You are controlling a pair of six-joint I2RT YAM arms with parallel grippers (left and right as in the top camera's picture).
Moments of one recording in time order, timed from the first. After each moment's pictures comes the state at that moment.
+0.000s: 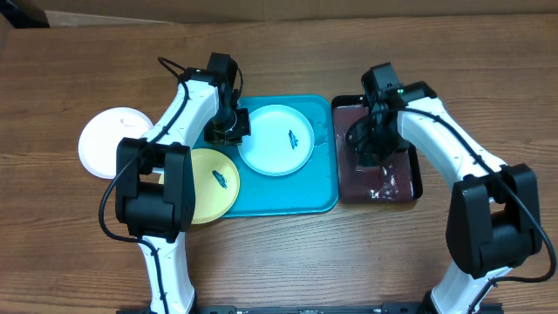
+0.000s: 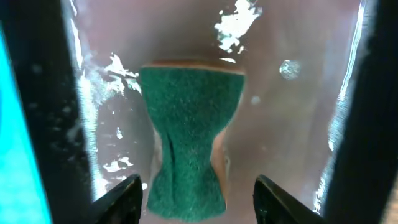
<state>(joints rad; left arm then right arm) -0.18 2.15 1.64 -1.02 0.13 -0.31 0.28 1.90 1.39 -0.93 0.04 0.23</state>
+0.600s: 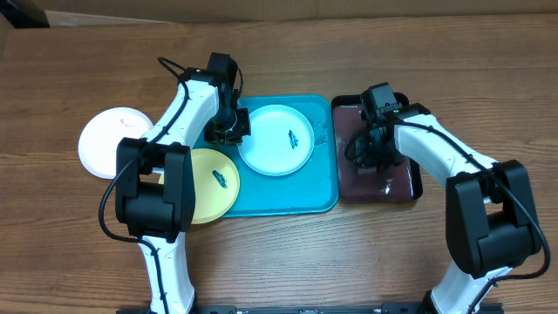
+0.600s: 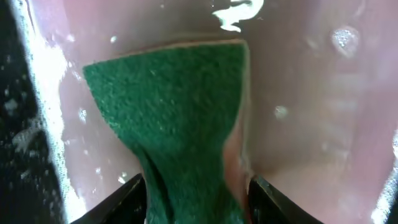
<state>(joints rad) -0.18 2.15 1.64 -1.02 0.13 -0.31 0.28 1.90 1.24 -0.78 0.01 0.25</state>
